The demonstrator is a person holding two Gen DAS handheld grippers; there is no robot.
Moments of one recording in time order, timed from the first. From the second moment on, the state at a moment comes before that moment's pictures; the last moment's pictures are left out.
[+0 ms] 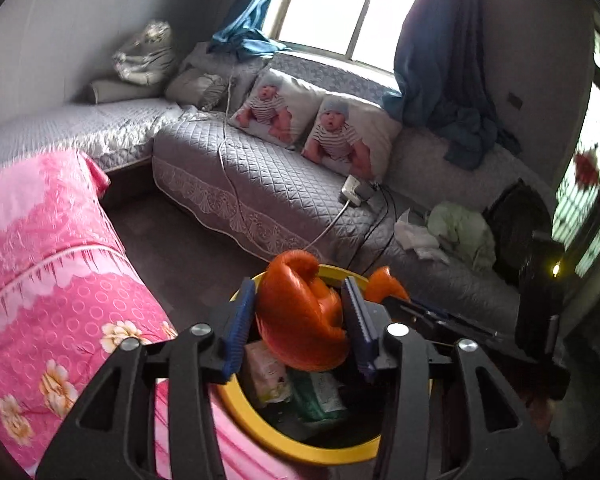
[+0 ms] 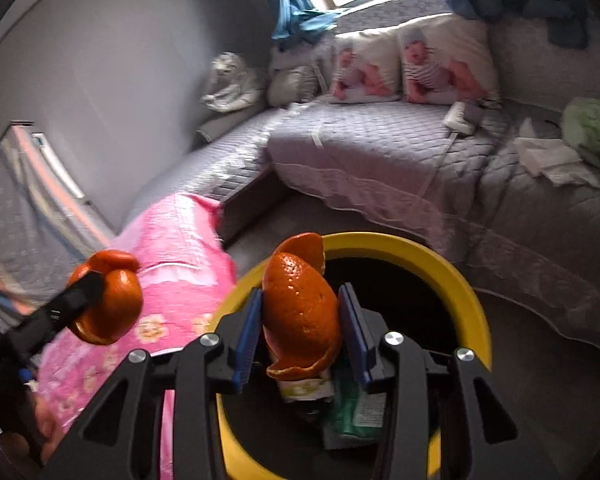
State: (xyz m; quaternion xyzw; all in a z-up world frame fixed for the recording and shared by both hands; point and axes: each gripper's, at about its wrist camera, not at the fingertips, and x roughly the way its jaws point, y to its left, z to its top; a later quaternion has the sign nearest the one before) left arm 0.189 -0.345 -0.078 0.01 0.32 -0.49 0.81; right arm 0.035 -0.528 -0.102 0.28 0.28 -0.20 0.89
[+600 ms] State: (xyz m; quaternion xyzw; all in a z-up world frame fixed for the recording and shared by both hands) left arm 0.159 -0.191 -0.019 -0.04 0.20 -0.34 0.92; right arm 0.035 -0.484 -0.065 0.21 0.24 -0.29 0.90
